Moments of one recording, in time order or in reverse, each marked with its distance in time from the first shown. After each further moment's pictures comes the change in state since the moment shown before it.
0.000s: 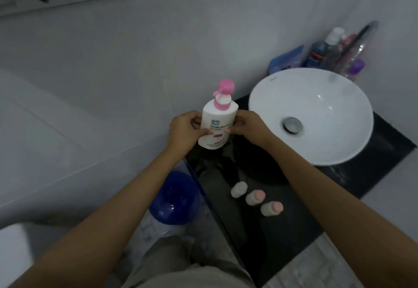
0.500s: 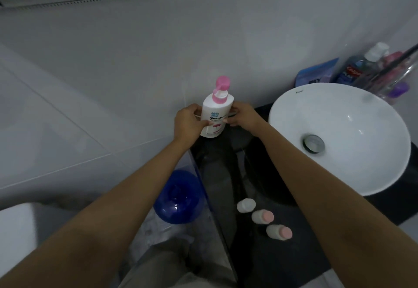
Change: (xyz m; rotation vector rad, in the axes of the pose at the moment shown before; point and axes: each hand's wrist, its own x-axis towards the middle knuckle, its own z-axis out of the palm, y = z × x) left_hand 0.047 -0.036 -0.002 0.102 0.211 -0.155; right_hand 0.096 -0.007 0.019 0.077 -0.161 0.054
